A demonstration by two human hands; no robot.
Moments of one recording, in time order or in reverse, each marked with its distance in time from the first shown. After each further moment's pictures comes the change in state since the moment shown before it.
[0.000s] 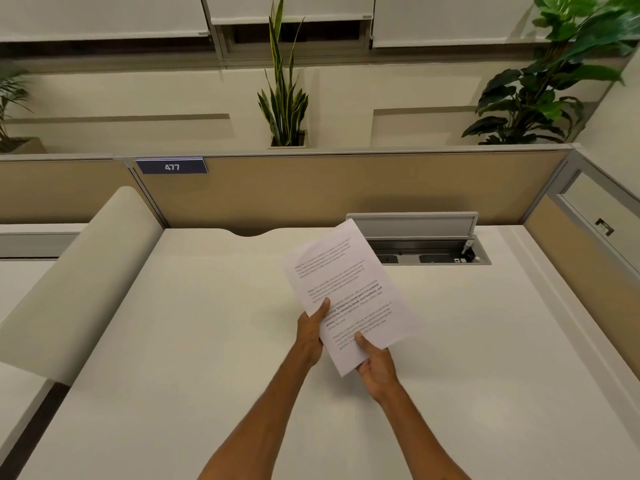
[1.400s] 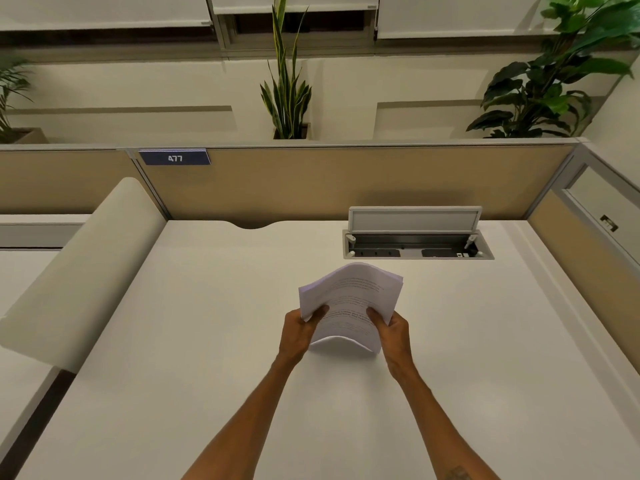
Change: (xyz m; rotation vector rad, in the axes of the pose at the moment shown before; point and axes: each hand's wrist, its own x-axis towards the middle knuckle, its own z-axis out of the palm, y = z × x) left_hand -0.015 0.004 -0.043 0.629 -0.023 0.352; right_hand 0.003 -0.036 0.003 -0.688 0.114 -0.374
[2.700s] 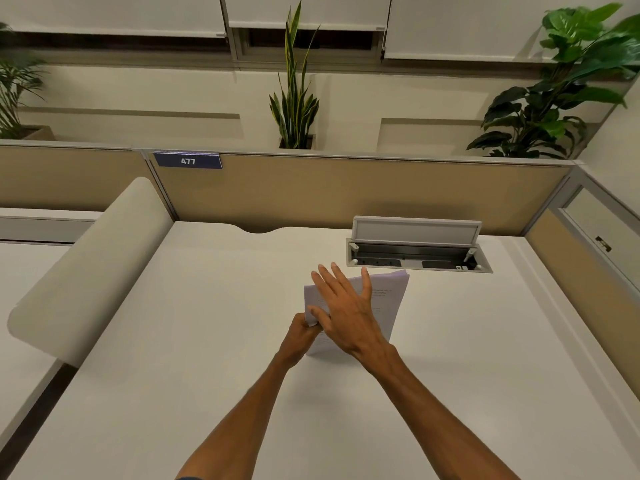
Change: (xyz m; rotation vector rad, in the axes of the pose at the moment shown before) left_hand -0.003 0.003 -0.014 0.057 -0.198 -0.060; right_hand -0.035 -0.105 0.079 -1.285 -0.184 -0.821
